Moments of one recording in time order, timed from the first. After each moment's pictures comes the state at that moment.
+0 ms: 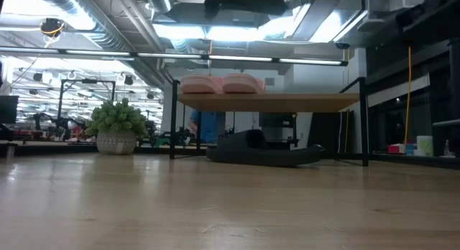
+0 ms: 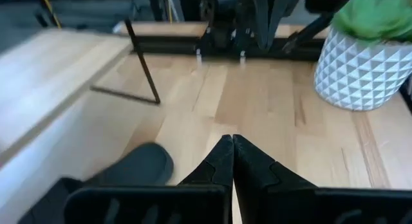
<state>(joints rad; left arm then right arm) -0.33 1.73 1.28 -0.07 -0.55 -0.23 0.76 0.74 0.45 -0.25 0.62 0.18</state>
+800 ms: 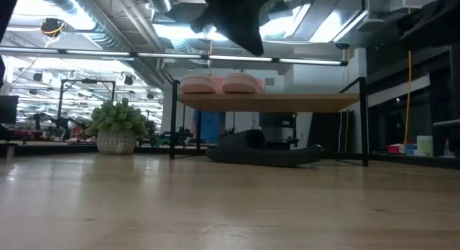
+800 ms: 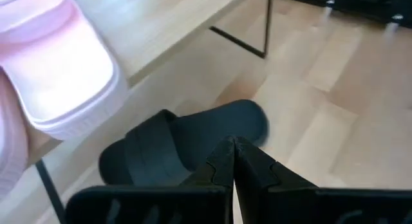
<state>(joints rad) -0.23 1.87 1.57 -0.62 -0.74 -0.60 0.77 0.73 0.44 -0.28 0.69 0.20</state>
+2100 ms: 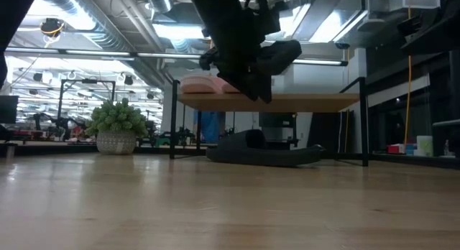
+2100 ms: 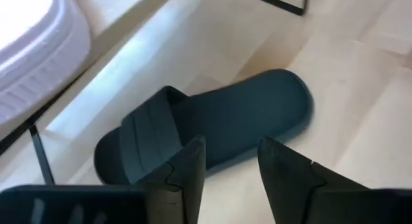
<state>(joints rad) -0.17 2.04 1.57 -0.59 -0.78 -0.60 0.77 0.74 0.43 -0.34 0.69 0.23</state>
